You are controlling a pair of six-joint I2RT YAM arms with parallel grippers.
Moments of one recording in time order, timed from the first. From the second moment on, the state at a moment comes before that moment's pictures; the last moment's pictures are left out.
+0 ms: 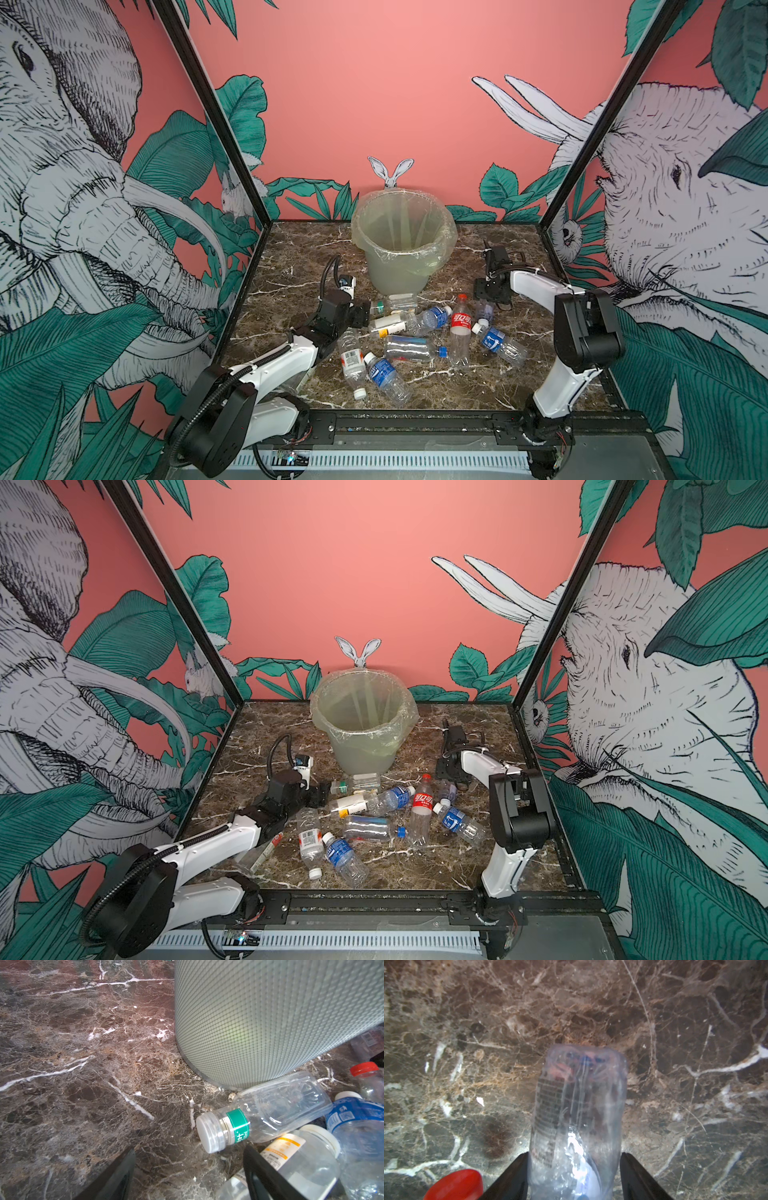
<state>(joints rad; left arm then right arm) -0.53 1.20 0.47 0.14 -0.12 -0.28 0.19 1.78 1.14 -0.59 0.09 0.30</state>
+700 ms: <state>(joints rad) -0.52 1.21 0.47 0.13 -0.12 -0.29 0.18 1.68 1.14 -0.57 0.11 0.28</state>
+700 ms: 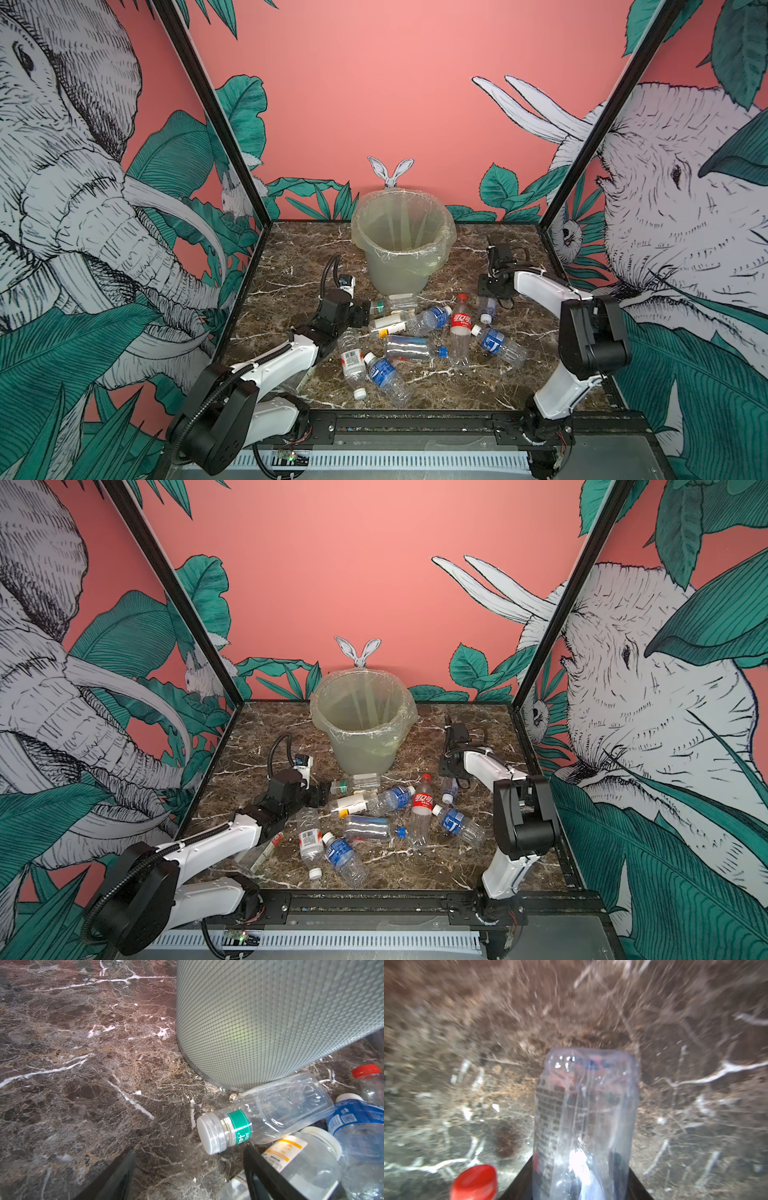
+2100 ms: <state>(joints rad) -0.51 1.11 0.43 0.20 -0.06 -0.24 0.90 1.01 1.13 -0.59 0.54 0.24</state>
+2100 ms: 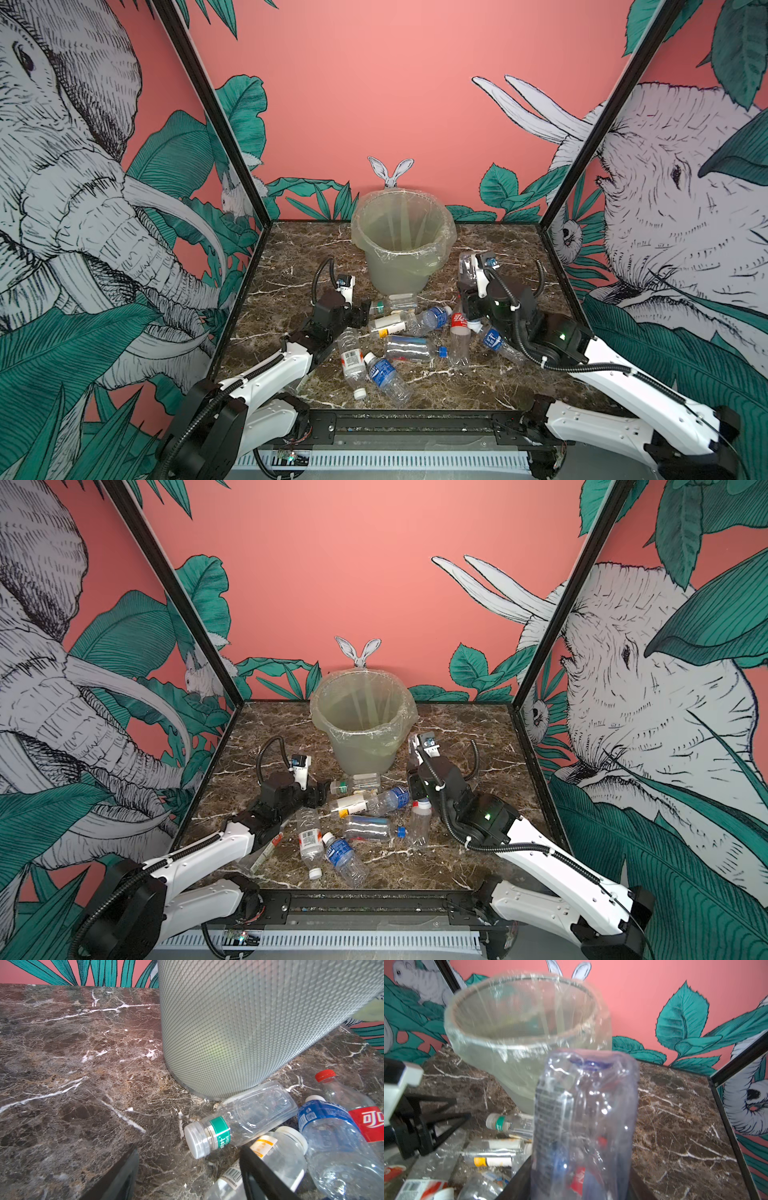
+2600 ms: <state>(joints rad) -0.51 1.13 0.43 0.19 -0.06 -0.24 0.69 2.07 2.70 -0.92 0.40 0.19</state>
